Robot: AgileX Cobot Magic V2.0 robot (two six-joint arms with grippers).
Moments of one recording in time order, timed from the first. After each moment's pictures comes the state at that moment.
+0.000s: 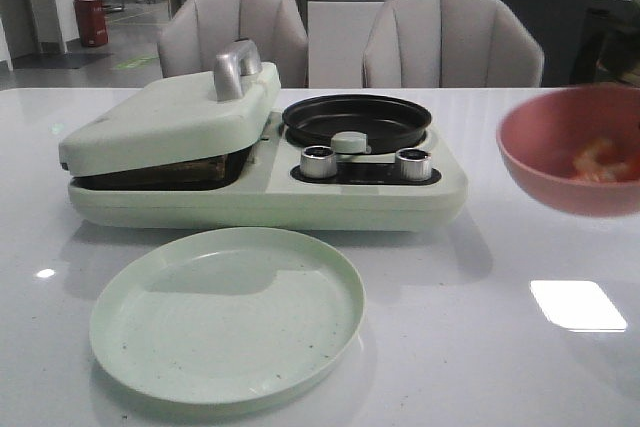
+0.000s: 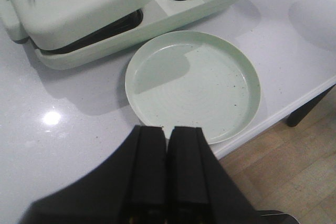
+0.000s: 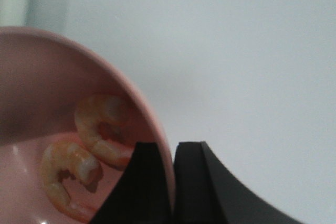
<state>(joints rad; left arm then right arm) -0.36 0.61 -0.54 -0.40 0.67 0.38 0.07 1.48 -1.07 -0.08 0.67 0.01</state>
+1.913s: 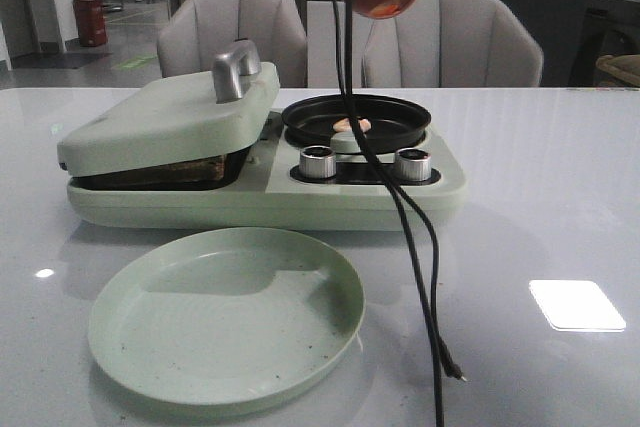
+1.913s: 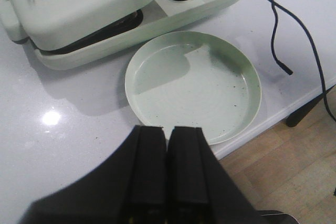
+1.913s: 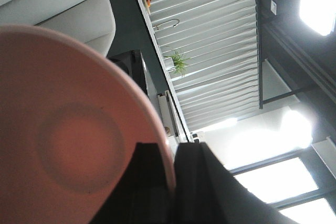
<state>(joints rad) -0.36 0.61 -0.54 -0.40 0.67 0.38 0.66 2.27 -2.10 -1.71 1.13 0.51</state>
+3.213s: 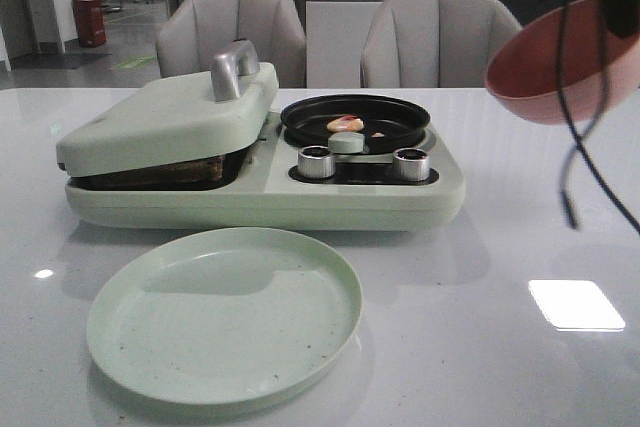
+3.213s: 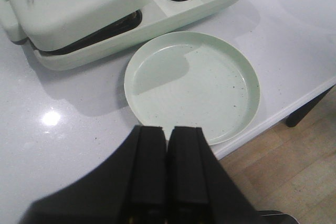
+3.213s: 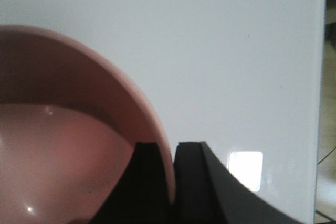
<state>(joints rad) -0.36 0.61 -0.54 -0.40 0.67 0.38 0.22 1.79 -1.64 -0.49 1.21 0.28</state>
